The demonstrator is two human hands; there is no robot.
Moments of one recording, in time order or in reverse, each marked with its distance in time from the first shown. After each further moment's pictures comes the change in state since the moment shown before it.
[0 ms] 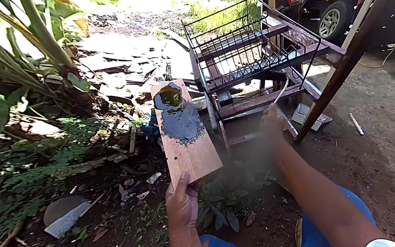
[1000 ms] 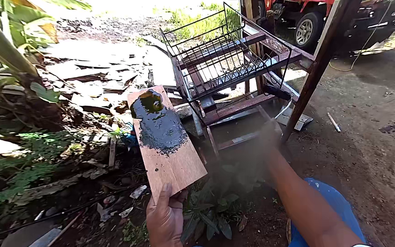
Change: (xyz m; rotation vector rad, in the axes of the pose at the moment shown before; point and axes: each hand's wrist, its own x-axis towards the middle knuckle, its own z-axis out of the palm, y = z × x) left_hand 0.000 -0.001 -0.004 0.032 0.001 0.014; right_hand -0.004 0.008 -0.049 -0.061 0.256 0.071
